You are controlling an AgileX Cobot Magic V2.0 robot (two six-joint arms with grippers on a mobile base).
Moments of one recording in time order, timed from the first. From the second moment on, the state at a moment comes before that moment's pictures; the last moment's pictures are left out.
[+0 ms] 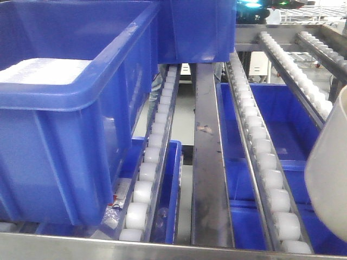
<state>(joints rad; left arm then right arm) -0.08 -0.01 0.01 0.00 0.16 0.04 -0.01 0.80 -0.32 0.03 0.31 0.16</state>
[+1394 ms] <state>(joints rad) -0.08 -0.01 0.01 0.00 0.16 0.04 -0.01 0.89 -0.32 0.05 0.22 0.16</state>
